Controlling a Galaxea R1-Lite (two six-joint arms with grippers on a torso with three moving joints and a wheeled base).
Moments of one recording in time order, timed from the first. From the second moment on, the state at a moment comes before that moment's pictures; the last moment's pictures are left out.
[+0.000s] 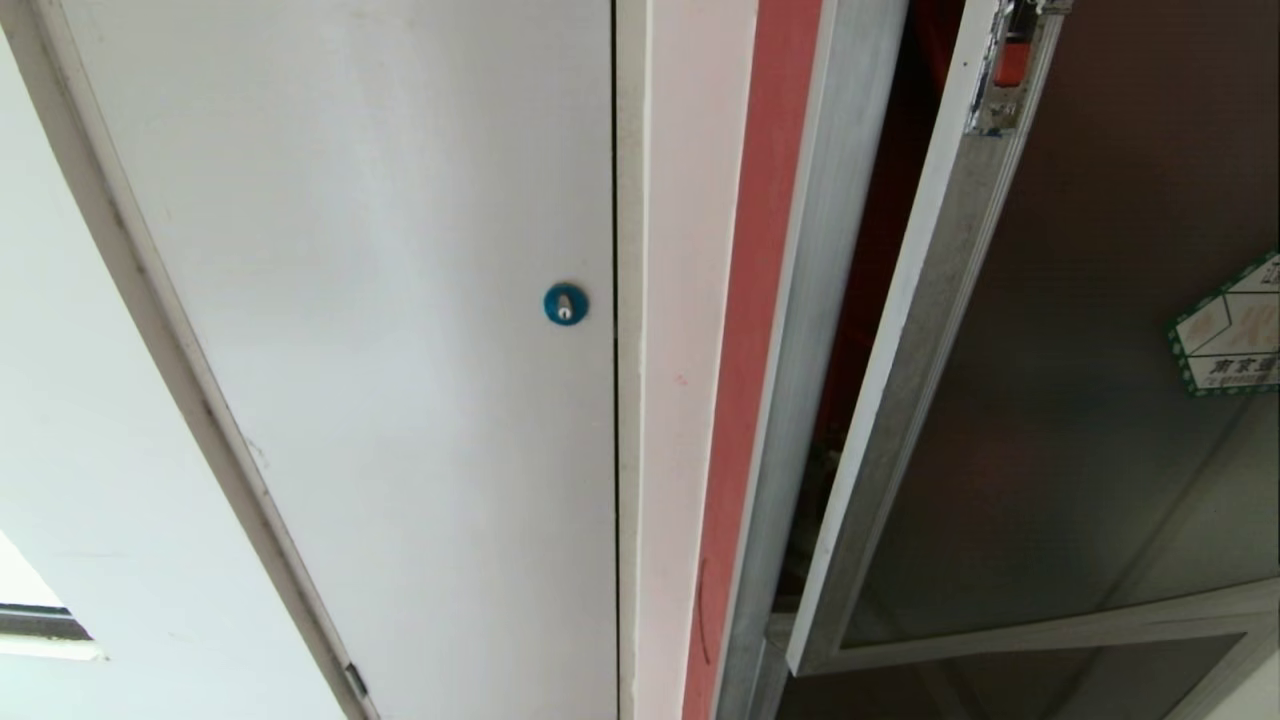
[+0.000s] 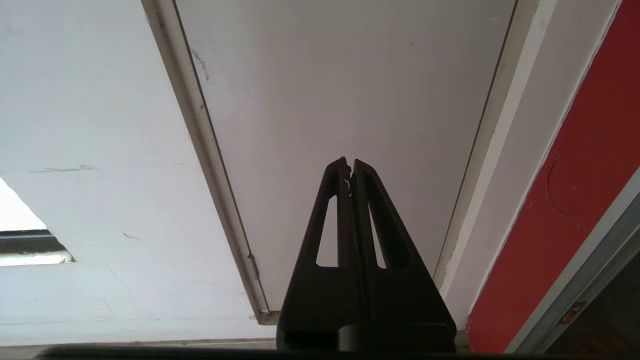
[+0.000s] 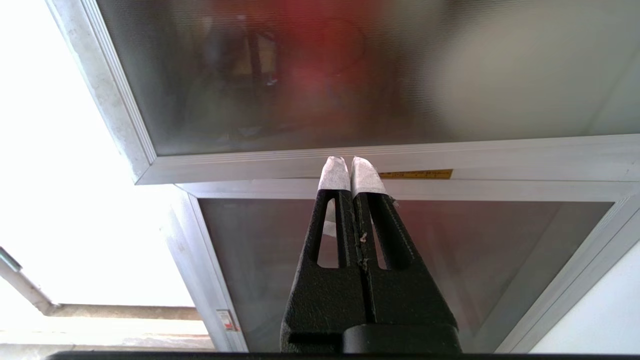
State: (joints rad) left arm -0.01 0.00 0.00 -0.02 -0.02 0.03; right arm 0.01 0.00 0.00 -0.01 -0.01 0.02
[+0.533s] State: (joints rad) left arm -0.01 0.11 -0.16 -0.01 -0.12 0.01; right arm 0.02 0.00 0.00 -0.01 -0.01 0.02
